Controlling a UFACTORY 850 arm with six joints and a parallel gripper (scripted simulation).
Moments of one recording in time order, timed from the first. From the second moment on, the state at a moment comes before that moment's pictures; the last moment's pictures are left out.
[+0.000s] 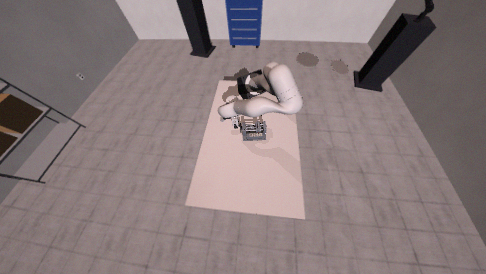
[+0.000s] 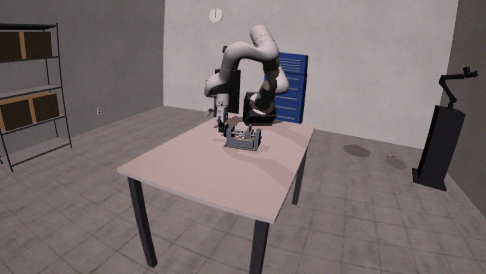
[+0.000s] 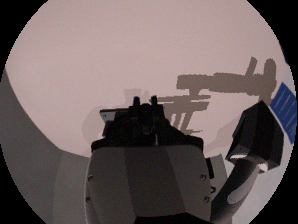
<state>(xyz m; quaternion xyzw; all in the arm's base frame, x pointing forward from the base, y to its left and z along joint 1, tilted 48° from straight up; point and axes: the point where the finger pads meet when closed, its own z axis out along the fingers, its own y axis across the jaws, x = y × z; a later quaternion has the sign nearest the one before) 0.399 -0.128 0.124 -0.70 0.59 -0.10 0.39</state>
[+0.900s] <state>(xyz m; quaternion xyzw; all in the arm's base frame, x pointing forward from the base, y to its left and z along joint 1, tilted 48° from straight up) 0.444 -0.120 0.140 -0.70 0.59 -0.10 0.39</state>
